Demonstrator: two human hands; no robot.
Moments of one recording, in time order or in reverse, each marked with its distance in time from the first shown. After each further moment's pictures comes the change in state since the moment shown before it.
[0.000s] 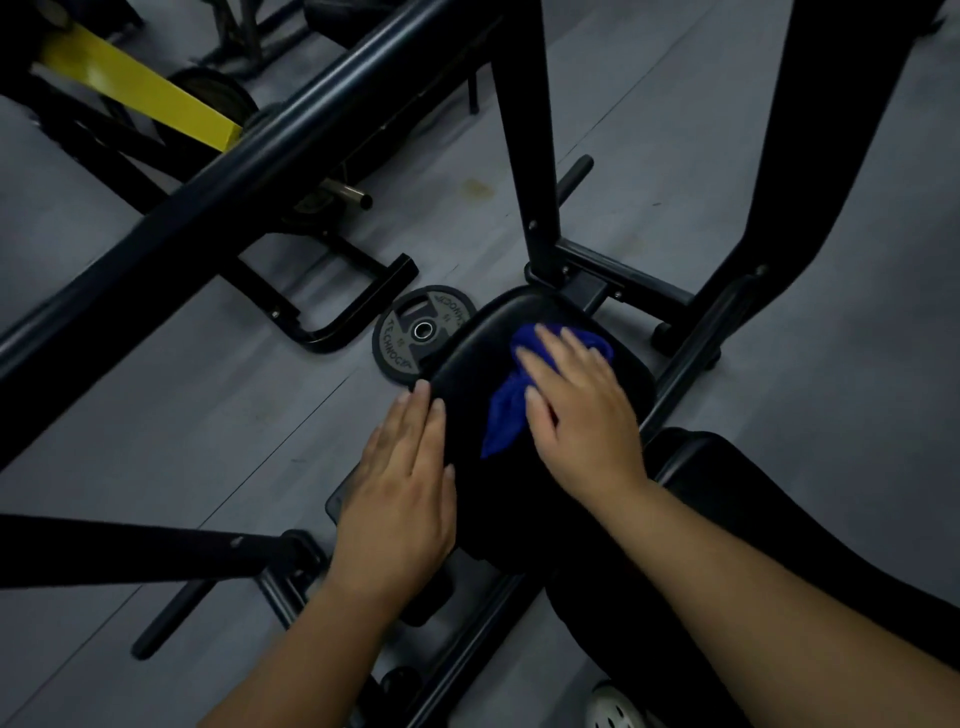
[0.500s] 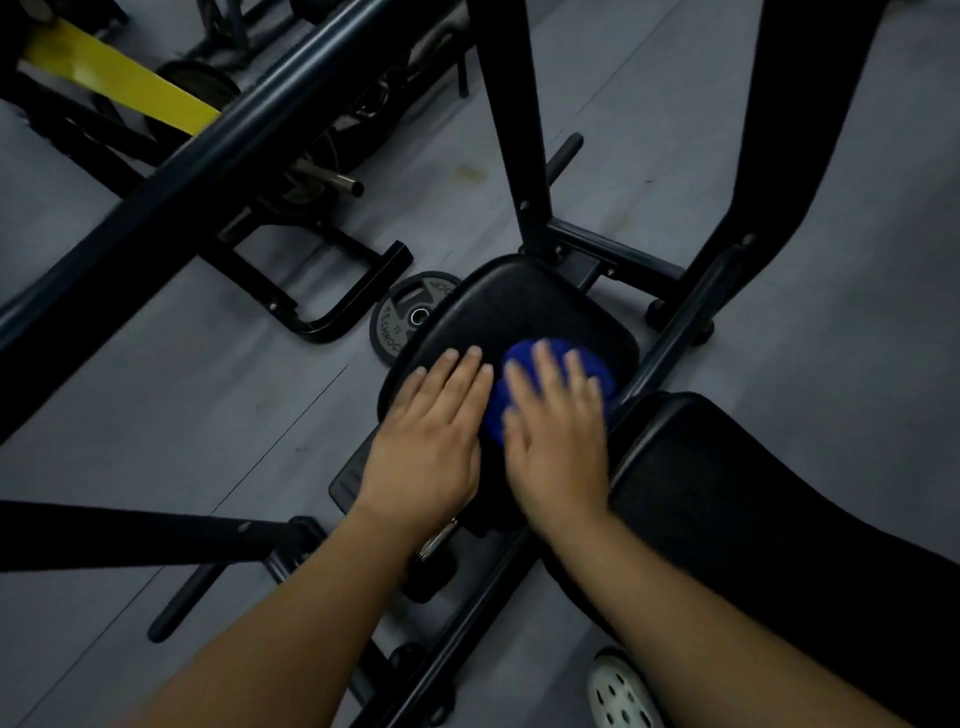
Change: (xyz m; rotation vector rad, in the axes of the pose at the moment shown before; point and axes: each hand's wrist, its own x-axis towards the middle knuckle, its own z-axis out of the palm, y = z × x) left_hand 0.022 0.020 0.002 0.150 -0.069 0.237; right_hand -0.058 -0.031 0.014 -0.052 0.008 0.201
